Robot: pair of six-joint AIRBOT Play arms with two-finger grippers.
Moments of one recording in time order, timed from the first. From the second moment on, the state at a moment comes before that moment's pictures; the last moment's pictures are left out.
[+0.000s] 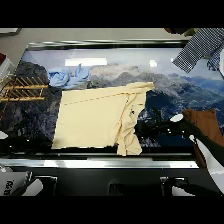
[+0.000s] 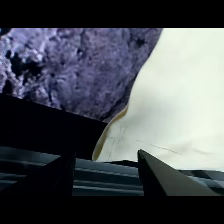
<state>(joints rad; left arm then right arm) 0.52 -1.04 0.51 1.10 -1.19 -1.36 0.02 -1.40 0.68 -0.62 1.05 1.14</state>
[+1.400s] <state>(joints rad) 0.41 -1.00 0.99 0.80 -1.21 -1.27 0.02 -1.00 1.01 -0.77 1.01 1.32</state>
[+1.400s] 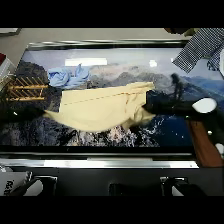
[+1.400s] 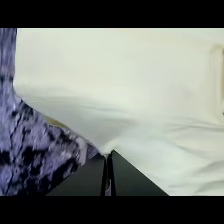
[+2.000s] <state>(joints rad) 0.40 -0.66 1.72 1.15 -1.22 -1.51 0.02 -0.61 1.65 -1.18 0.98 1.66</state>
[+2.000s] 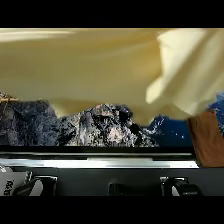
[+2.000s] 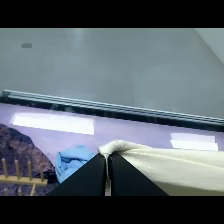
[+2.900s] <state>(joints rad) 0.15 -1.49 1.37 1.14 -0.89 -1.41 0.02 -1.75 1.68 -1.14 1.05 1.77</state>
